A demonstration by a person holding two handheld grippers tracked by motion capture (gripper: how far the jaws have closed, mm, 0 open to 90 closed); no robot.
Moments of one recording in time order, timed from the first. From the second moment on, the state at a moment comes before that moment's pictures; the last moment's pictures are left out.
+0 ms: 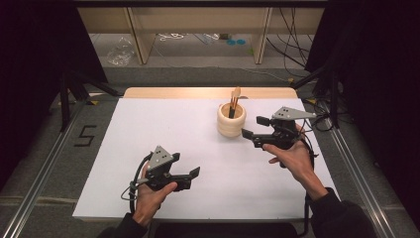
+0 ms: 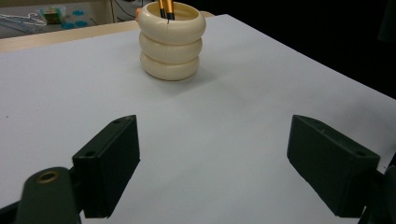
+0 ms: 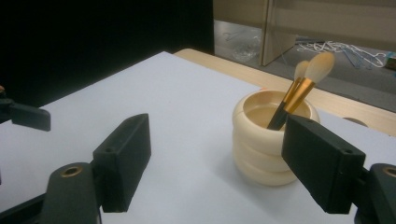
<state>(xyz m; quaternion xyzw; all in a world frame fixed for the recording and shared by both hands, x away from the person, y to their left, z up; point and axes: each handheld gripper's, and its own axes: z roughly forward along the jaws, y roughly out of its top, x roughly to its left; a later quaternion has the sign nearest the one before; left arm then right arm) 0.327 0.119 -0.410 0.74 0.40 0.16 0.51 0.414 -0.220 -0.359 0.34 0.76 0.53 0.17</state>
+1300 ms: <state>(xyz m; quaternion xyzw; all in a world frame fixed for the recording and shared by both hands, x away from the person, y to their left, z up) 0.325 0.119 -0.410 0.74 0.40 0.16 0.51 0.361 -0.237 -0.401 0.35 0.76 0.53 0.15</state>
